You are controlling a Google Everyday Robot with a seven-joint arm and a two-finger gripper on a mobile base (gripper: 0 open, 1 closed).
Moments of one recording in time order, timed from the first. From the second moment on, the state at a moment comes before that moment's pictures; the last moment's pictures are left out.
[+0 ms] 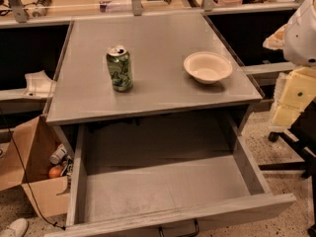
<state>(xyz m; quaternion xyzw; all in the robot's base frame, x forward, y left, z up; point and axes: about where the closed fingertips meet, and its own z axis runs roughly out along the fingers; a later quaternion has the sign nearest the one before) 0.438 -0.216 0.979 -0.60 0.78 -0.04 0.16</state>
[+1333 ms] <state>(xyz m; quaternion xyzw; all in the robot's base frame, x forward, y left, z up) 0.482 -0.163 0.934 -0.62 0.76 0.03 0.18</state>
